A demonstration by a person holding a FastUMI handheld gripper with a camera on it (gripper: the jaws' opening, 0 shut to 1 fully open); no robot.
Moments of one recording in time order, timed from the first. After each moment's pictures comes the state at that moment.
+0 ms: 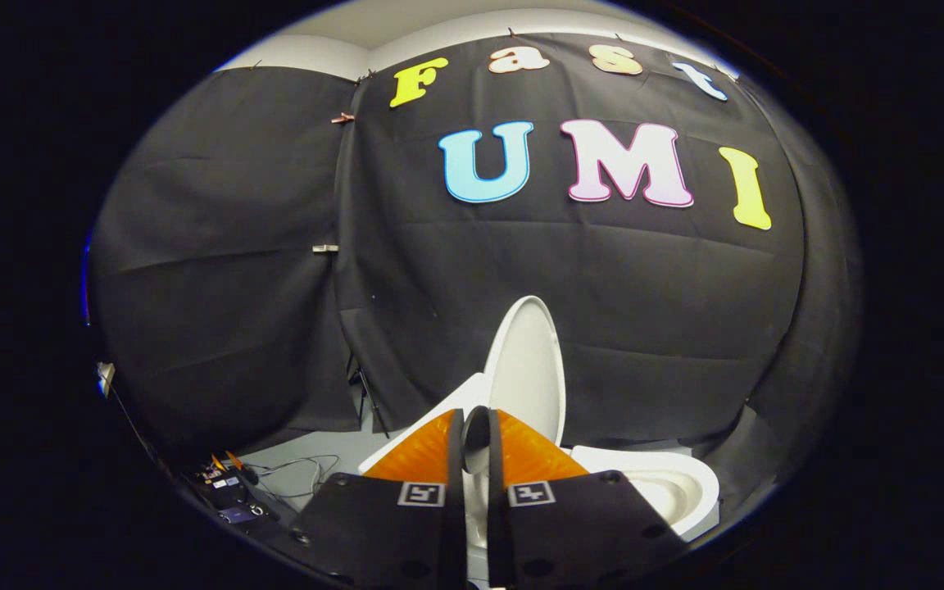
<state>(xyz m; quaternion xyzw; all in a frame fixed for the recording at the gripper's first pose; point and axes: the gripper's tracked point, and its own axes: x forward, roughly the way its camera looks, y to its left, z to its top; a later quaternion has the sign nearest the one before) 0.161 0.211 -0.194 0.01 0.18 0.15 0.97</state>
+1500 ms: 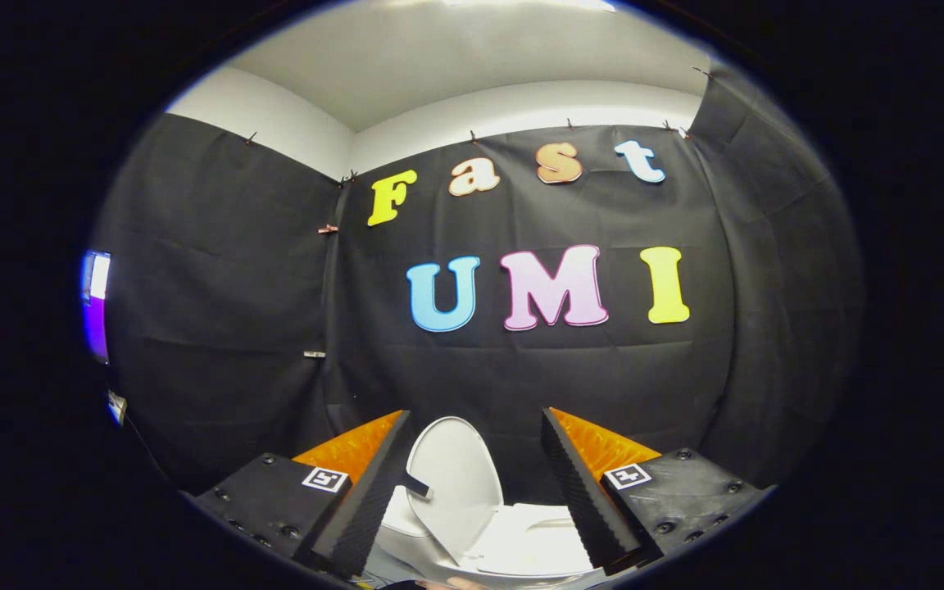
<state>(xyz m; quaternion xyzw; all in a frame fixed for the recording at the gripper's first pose) 0.025 0.070 0.012 0.04 -0.01 0.09 1.00</state>
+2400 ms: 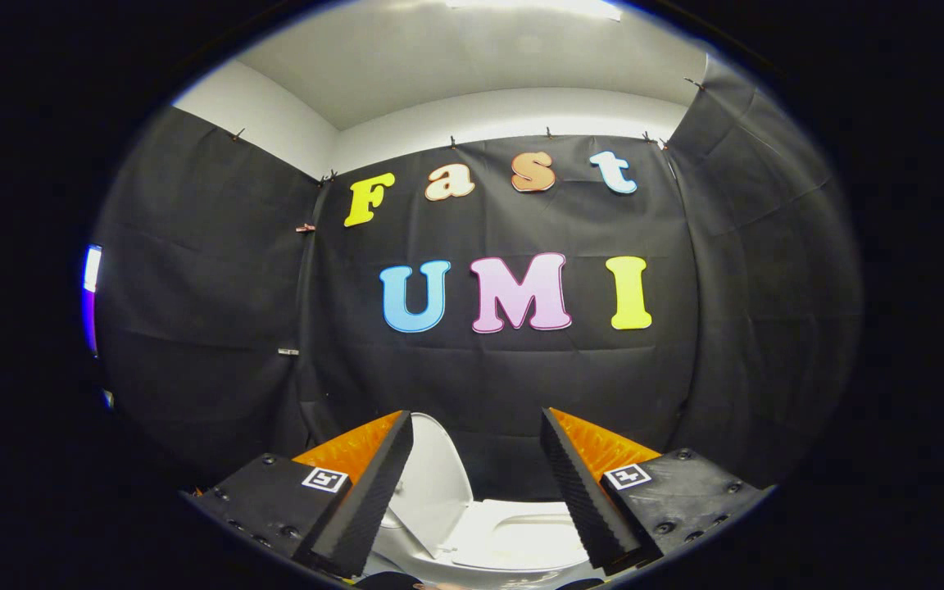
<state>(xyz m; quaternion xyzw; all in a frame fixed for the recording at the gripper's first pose) -0.001 0.043 0.018 0.02 -0.01 0.05 1.00</state>
